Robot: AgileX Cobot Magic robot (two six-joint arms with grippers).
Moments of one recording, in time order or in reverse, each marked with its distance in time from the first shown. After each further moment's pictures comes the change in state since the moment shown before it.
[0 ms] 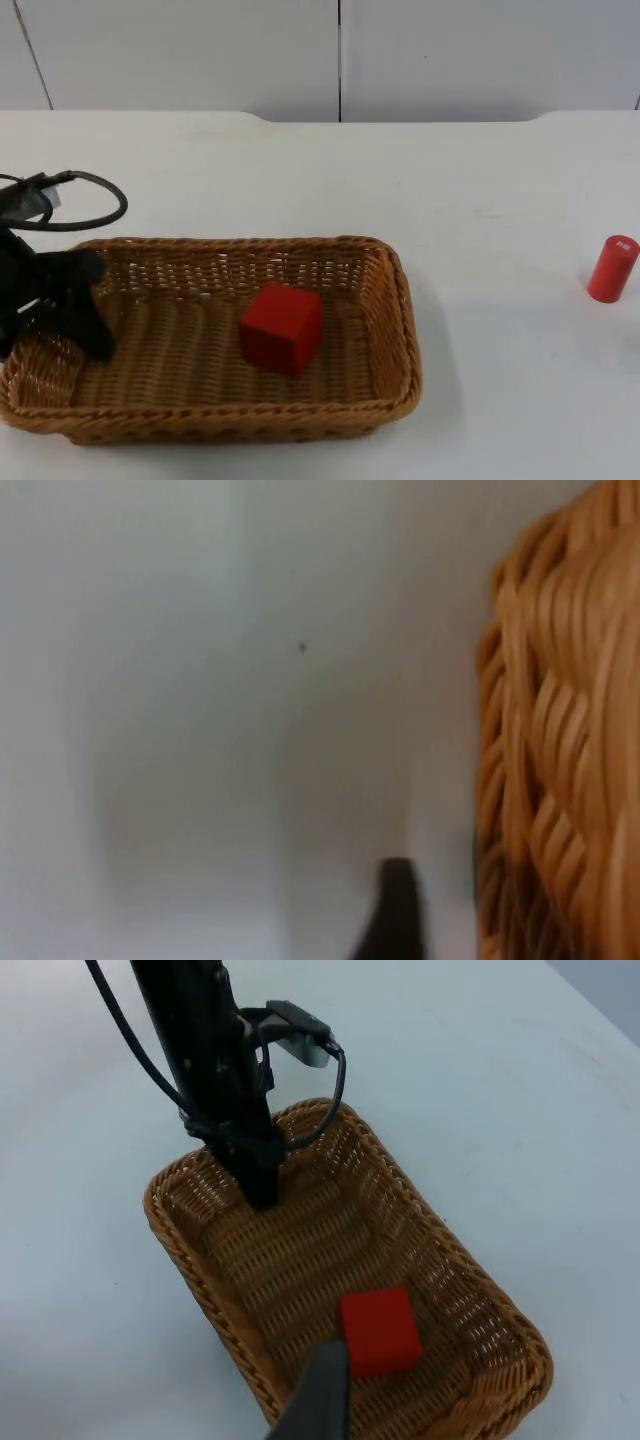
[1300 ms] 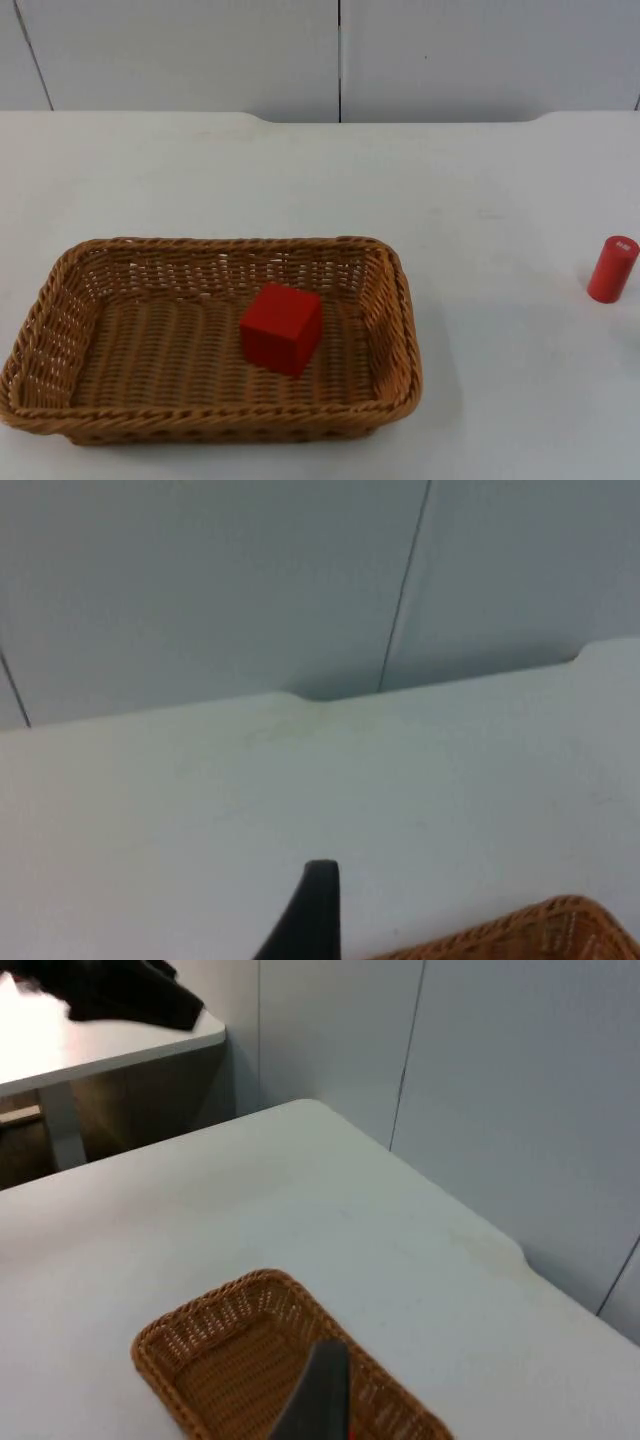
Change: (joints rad) right arm 0.002 -0.509 0.170 -0.086 -0.033 0.108; left arm 0.040 -1.089 -0.078 -0.007 0.089 -0.034
